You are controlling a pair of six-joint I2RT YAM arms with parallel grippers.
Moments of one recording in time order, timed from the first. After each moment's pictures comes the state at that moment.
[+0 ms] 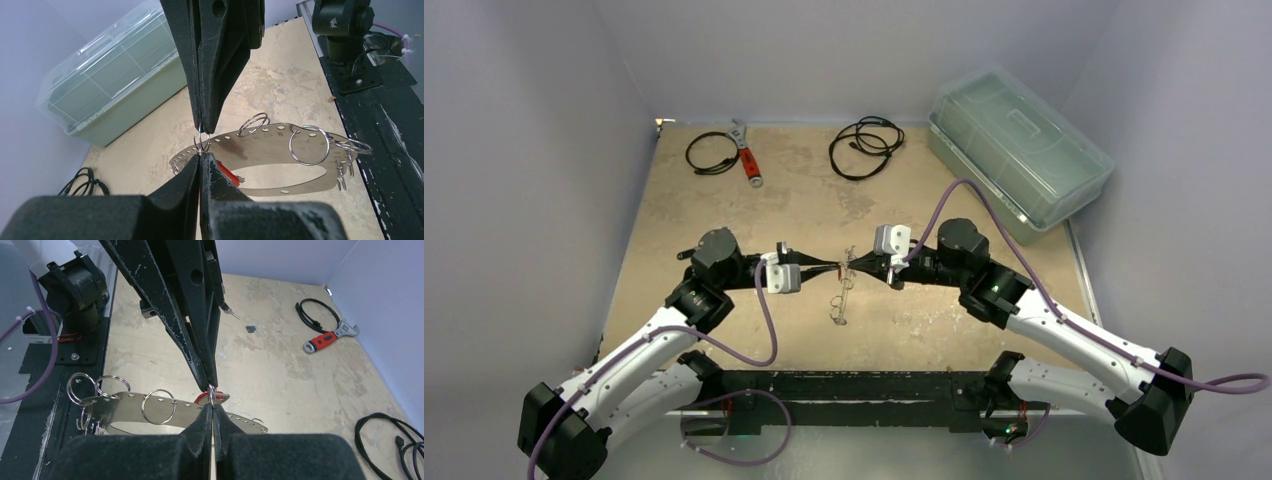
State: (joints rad) left arm -0.60 0.84 0.56 0.26 0.86 0.46; right arm 0.84 0.97 0.81 -0.01 -0.49 -0.34
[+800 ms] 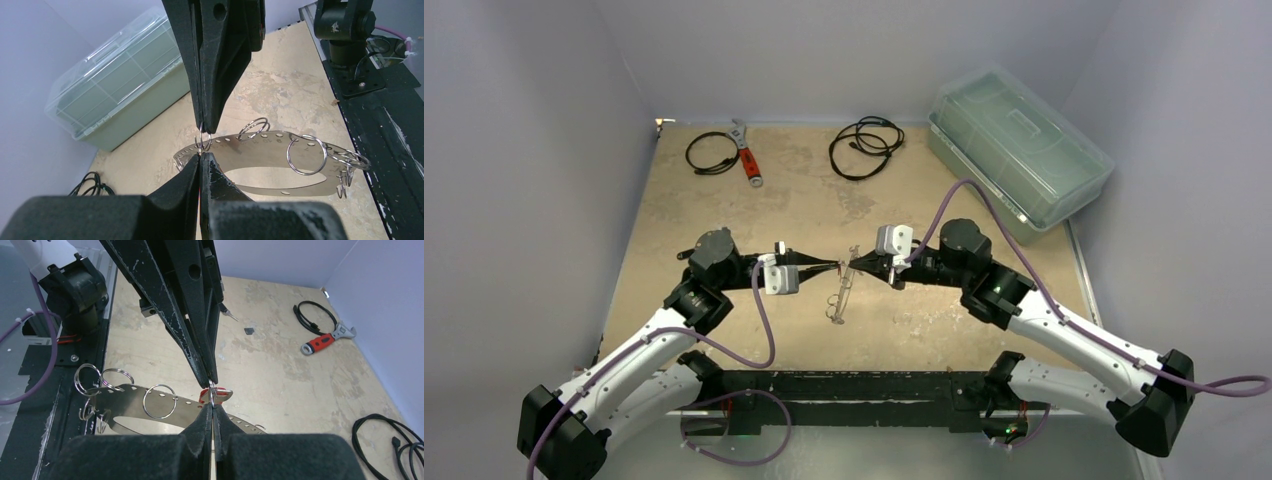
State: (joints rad) left arm -0.60 0.83 0.56 0.28 0.86 0.46; right arm 0.84 0.97 0.81 -0.01 -0.49 -0.34
